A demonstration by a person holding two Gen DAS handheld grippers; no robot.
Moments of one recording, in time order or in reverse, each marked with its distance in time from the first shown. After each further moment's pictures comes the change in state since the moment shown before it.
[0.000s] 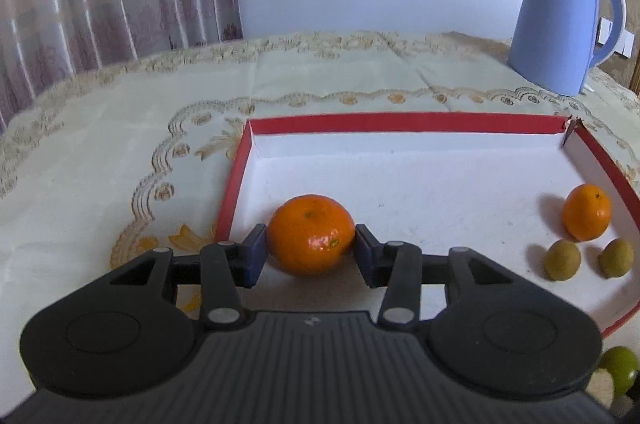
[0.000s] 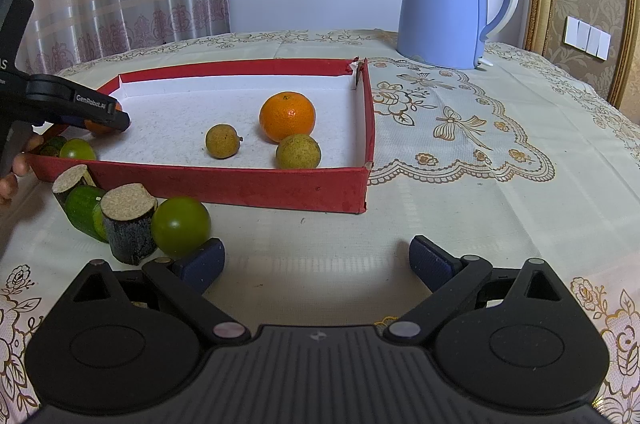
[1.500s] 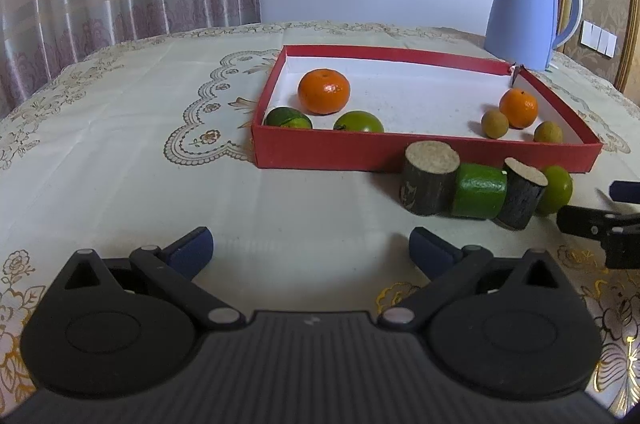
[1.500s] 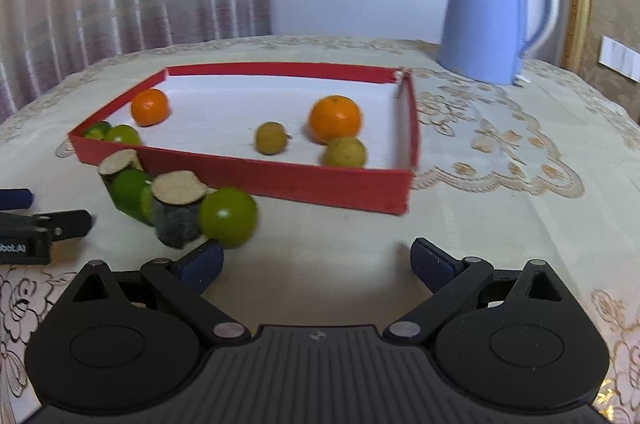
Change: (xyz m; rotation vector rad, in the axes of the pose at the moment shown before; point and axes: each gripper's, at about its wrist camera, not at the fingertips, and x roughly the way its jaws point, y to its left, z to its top) left arm -0.109 0.002 -0.115 -0.070 -0.035 0.007; right arm -0.009 0.011 -0.003 -0.076 -0.023 0.109
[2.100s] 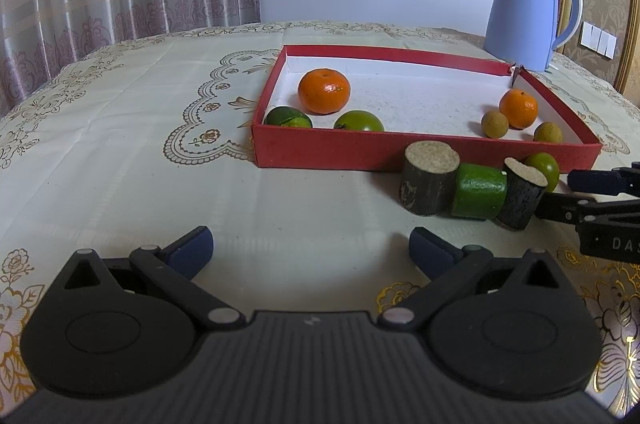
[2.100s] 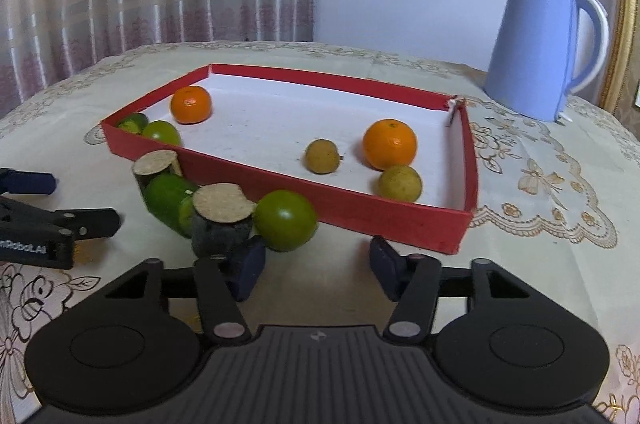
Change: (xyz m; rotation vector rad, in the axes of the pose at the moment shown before) left arm 0.001 0.000 0.001 -0.001 -0.001 0.000; right arm 0.007 0.020 0.009 -0.123 -0.021 0.077
